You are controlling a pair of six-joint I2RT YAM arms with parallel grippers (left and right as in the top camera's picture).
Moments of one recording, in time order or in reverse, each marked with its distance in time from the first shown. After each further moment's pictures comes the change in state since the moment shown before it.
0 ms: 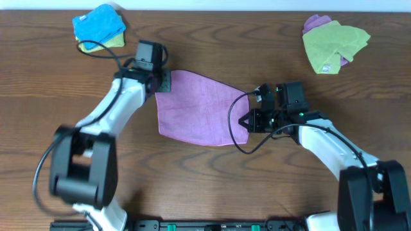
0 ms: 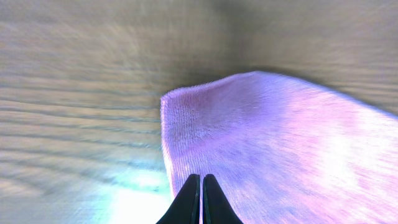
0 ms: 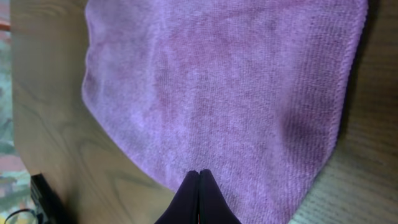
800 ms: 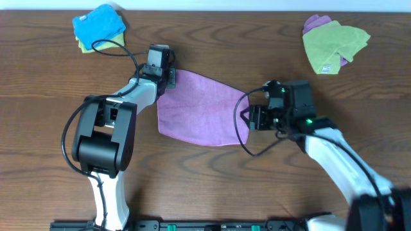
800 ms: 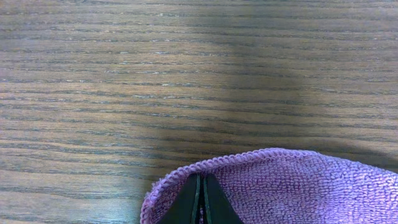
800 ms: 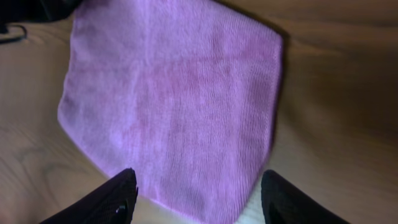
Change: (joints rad) left arm -0.010 0.311 0.005 0.391 -0.109 0.034; right arm 0.010 -0.102 -0.024 0.048 0.191 0.006
